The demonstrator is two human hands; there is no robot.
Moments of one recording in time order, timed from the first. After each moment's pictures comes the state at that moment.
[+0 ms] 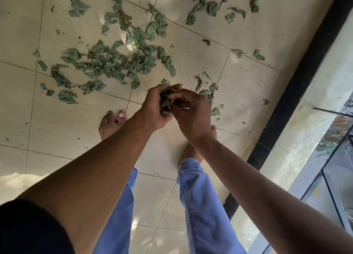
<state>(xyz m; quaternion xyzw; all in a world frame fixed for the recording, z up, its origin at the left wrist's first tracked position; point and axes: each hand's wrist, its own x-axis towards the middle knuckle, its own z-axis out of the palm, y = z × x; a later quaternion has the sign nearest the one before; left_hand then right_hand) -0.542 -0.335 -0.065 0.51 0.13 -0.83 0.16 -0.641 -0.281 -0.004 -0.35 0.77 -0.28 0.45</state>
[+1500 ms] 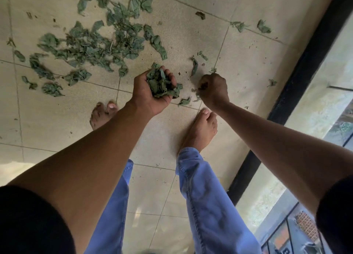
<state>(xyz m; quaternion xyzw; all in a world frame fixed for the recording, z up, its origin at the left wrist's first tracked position) -0.563 -0.326 -0.093 0.49 0.22 -0.80 0.26 -0.752 -0.250 -0.140 -0.43 0.81 0.00 0.39</state>
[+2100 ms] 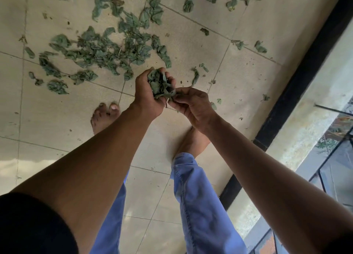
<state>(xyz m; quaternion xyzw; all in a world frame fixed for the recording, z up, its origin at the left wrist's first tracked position) -0.560 -0.337 -0.080 0.53 0.11 -0.79 0.30 -0.688 -0.278 -0.051 0.08 0.63 -0.34 0.70</state>
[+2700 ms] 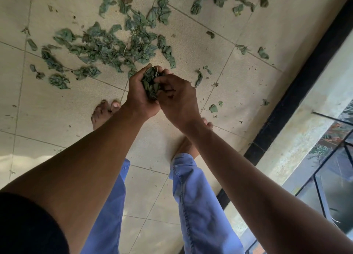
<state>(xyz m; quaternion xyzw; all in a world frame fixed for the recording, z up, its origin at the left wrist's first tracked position) -0.529 -0.339 -0.078 0.46 0.20 -0.81 0.30 -0.630 -0.301 -0.022 -0.37 0.75 -0.22 0.51</state>
